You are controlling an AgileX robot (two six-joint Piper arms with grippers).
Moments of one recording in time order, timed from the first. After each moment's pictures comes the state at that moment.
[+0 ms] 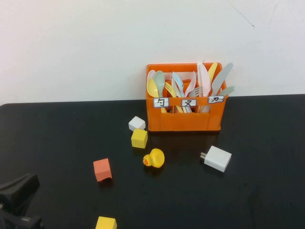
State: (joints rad) right arm 0.42 0.12 -0.32 -0.29 0.70 -0.05; left arm -0.39 0.51 -0.34 0.22 0.23 -0.52
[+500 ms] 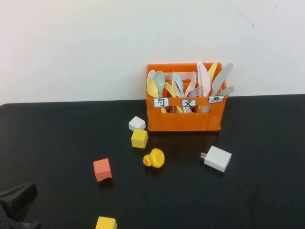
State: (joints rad) right arm 0.42 0.12 -0.32 -0.29 0.70 -0.05; left arm -0.39 0.51 -0.34 0.22 0.31 -0.52
